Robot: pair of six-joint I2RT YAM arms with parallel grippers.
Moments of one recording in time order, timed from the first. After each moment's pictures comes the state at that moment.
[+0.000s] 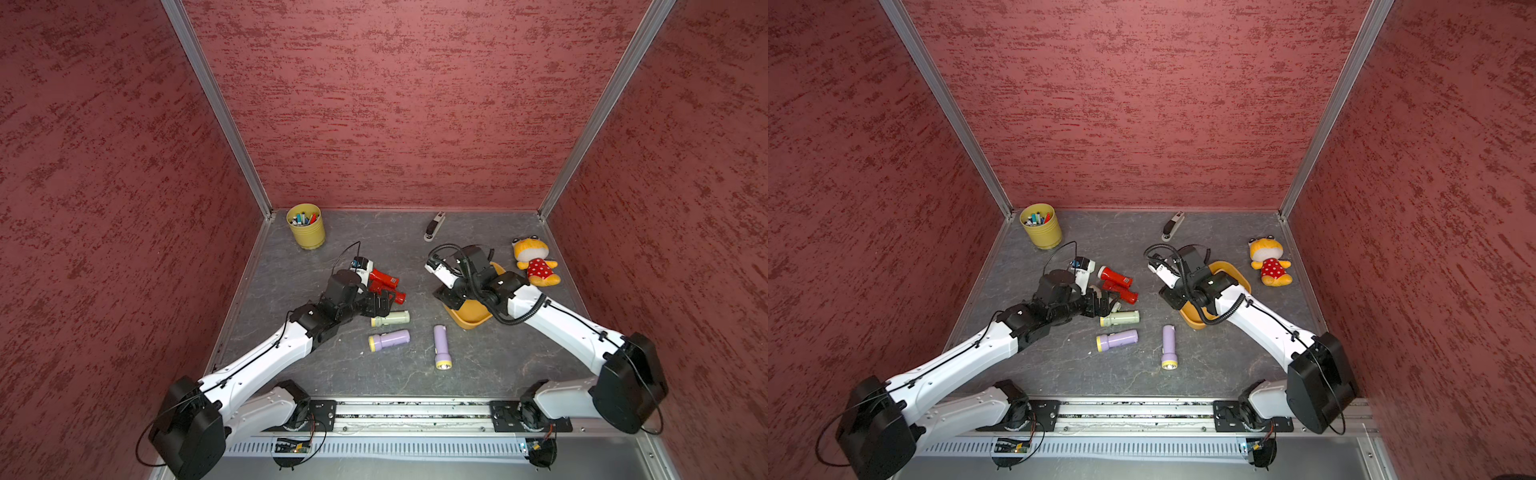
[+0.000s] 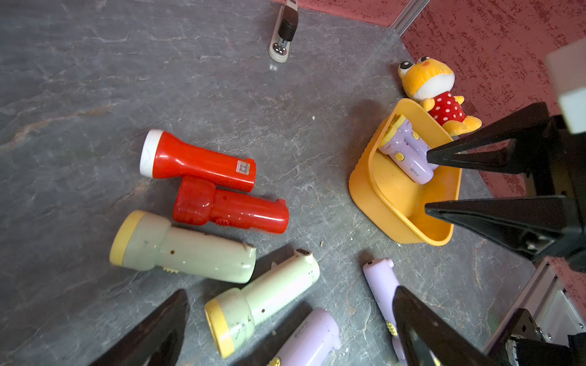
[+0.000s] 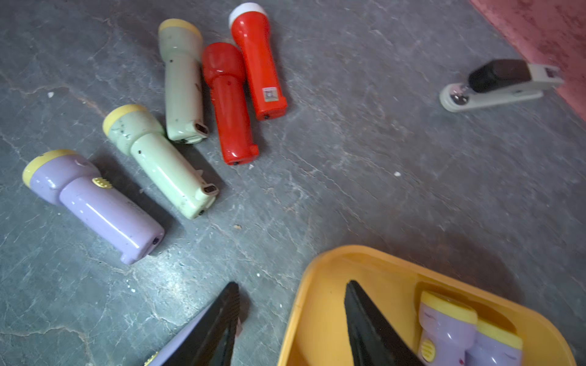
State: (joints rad) left arm -0.62 1.05 0.68 -0.26 0.06 -0.48; right arm 0.63 1.40 1.03 -0.53 -0.11 -0.30
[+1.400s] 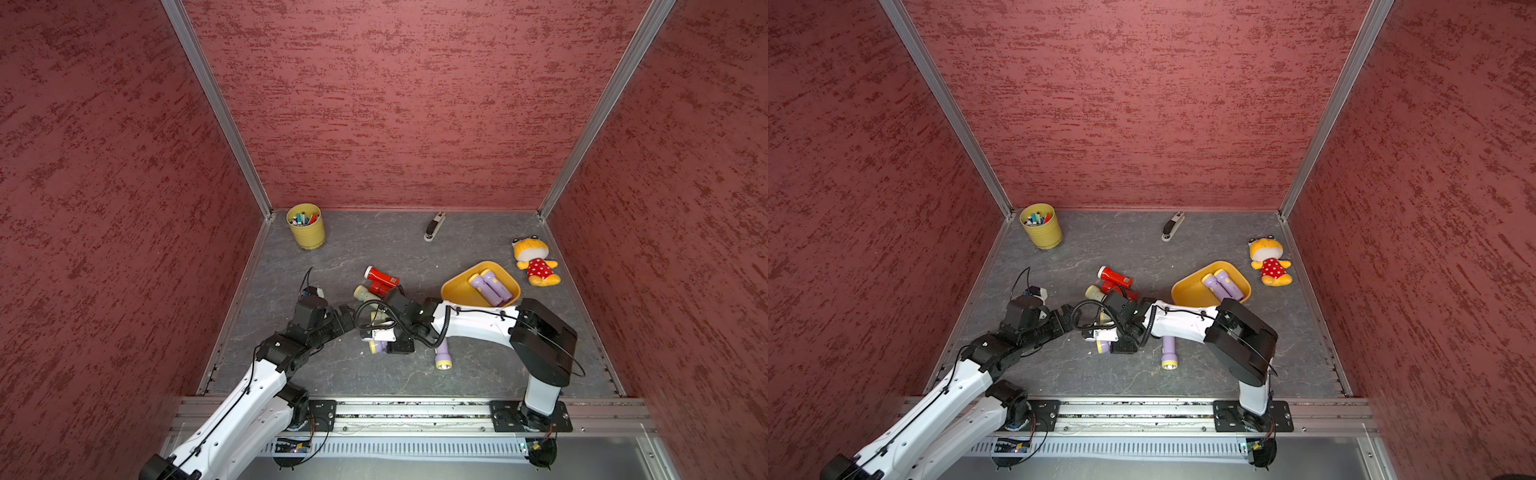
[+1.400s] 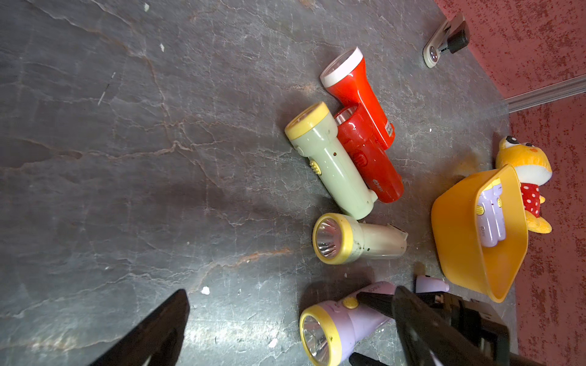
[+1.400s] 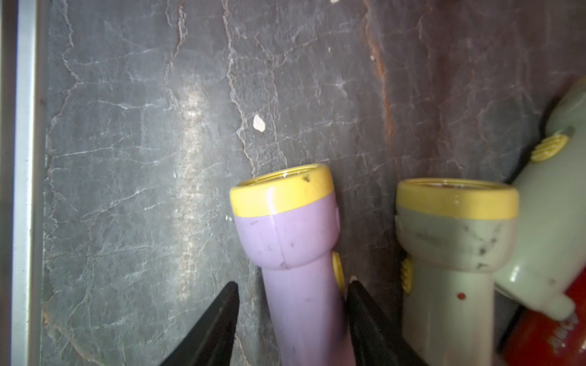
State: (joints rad) left arm -0.40 0.71 0.46 -0.54 0.04 -0.80; right arm 1.04 1.85 1.18 -0.48 -0.19 -0.57
